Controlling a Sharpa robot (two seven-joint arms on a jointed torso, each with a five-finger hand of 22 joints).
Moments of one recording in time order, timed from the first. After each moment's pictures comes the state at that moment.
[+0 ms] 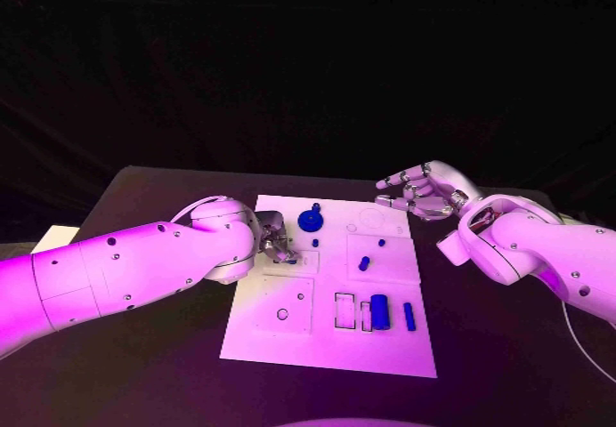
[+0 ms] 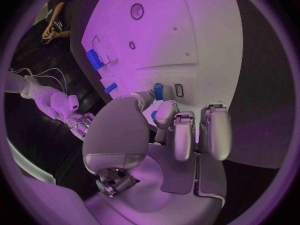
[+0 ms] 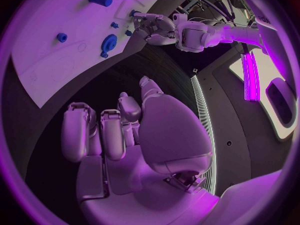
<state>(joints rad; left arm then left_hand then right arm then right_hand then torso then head) 1.26 -0.65 -0.06 1.51 -1.23 0.05 -0.65 1.24 -0.13 0.58 0.24 0.06 0.91 0.05 0.61 0.69 1.35 -0.03 1.21 1.15 1.47 -0.08 1.57 1.31 0.06 1.46 0.03 1.46 1.31 1.11 -0.97 0.12 1.59 -0.90 -0.40 0.10 1.36 -0.06 0.01 0.21 0.31 0.95 0.15 0.07 0.09 1.33 0.06 1.05 1.23 1.47 -0.01 1.45 1.31 0.06 1.42 0.08 1.38 1.20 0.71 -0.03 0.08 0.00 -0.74</state>
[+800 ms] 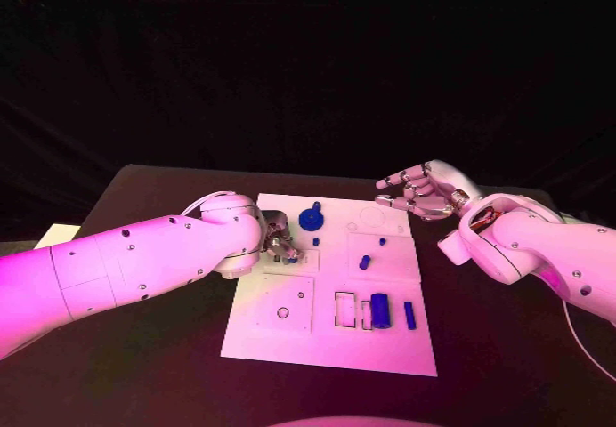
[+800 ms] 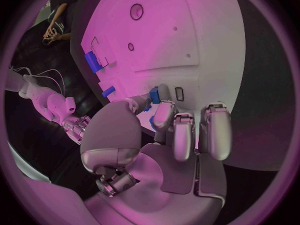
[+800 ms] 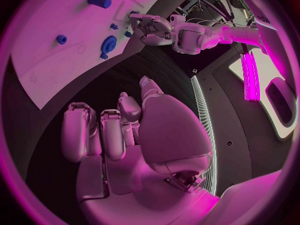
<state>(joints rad) 1.26 -0.61 -0.05 1.44 -1.20 0.12 -0.66 1.04 -0.14 0.65 0.19 0.06 0.96 0.03 0.63 0.70 1.37 -0.04 1.24 1.17 1.47 -0.08 1.57 1.31 0.05 1.46 0.03 1.46 1.31 1.11 -0.97 0.12 1.59 -0.90 -0.39 0.09 1.36 -0.06 0.01 0.21 0.31 0.95 0.15 0.07 0.09 1.33 0.06 1.05 1.23 1.47 -0.01 1.45 1.31 0.06 1.42 0.08 1.38 1.20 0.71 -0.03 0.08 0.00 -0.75</state>
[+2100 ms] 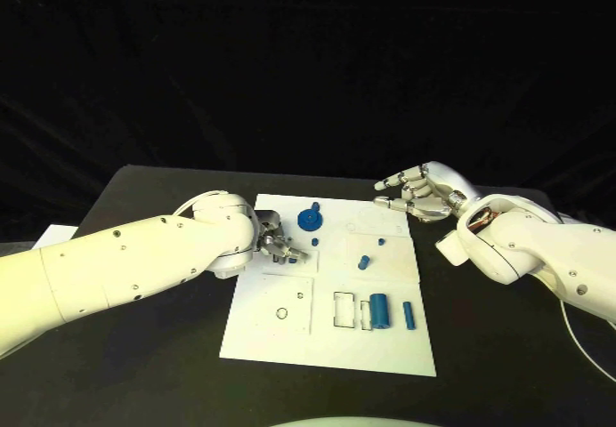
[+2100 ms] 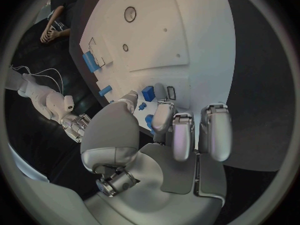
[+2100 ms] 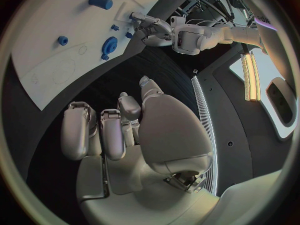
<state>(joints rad) 1.26 -0.62 -0.04 1.44 -1.20 0.13 -0.65 0.92 -0.13 0.18 0.29 0.07 1.01 0.01 0.62 0.72 1.39 -0.05 1.25 1.19 1.47 -0.10 1.57 1.31 0.05 1.47 0.02 1.47 1.31 1.10 -0.96 0.12 1.58 -0.90 -0.38 0.09 1.36 -0.06 0.00 0.21 0.31 0.95 0.15 0.07 0.09 1.32 0.06 1.03 1.22 1.47 -0.01 1.44 1.31 0.06 1.41 0.08 1.37 1.18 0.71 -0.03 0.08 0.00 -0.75</state>
